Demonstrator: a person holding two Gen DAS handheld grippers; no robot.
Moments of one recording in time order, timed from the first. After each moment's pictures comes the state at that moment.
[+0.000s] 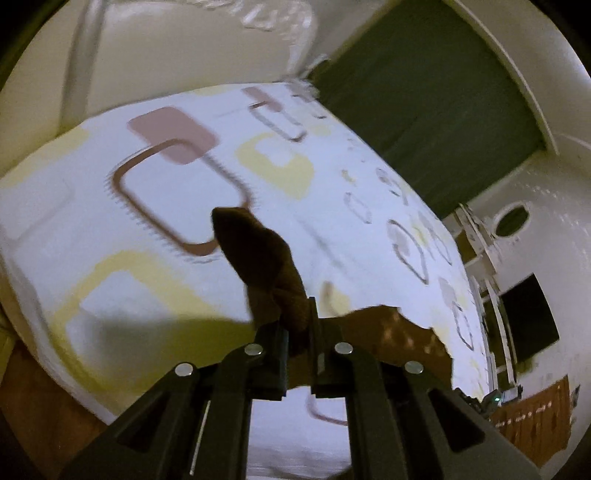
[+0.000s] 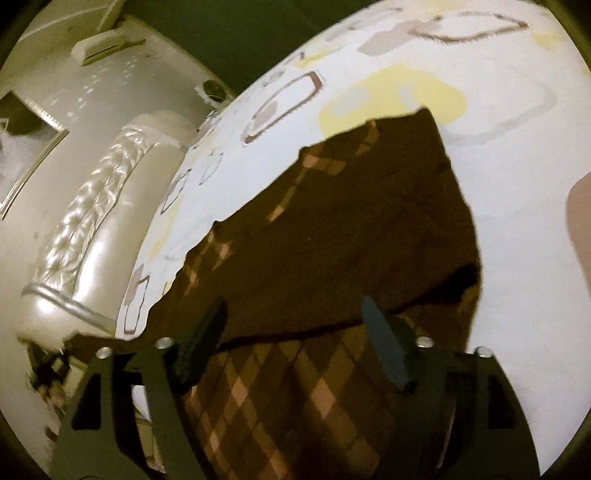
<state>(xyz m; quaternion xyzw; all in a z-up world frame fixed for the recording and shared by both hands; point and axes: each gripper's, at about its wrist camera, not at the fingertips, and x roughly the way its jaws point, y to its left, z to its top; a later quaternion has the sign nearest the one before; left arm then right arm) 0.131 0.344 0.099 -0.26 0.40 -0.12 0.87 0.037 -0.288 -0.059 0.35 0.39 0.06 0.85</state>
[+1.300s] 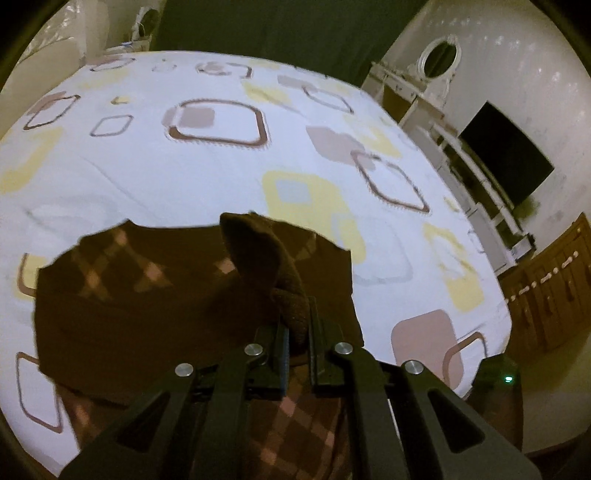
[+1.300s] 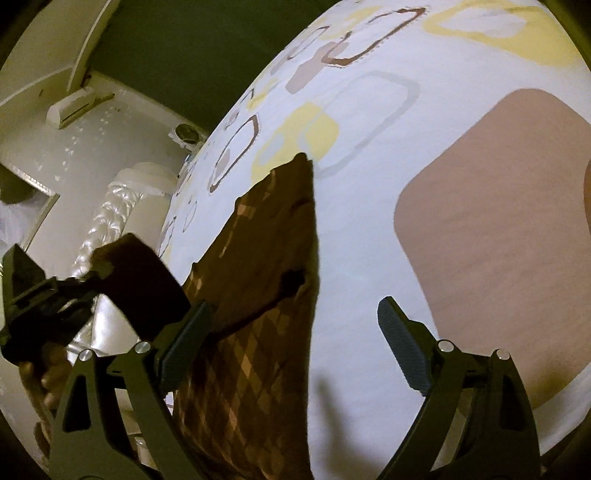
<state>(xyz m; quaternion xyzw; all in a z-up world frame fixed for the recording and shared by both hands) 0.135 -0.182 0.061 -0.04 0.49 -0.29 0.82 -0.041 -0.392 -0.070 0.45 0.36 0.01 0.82</state>
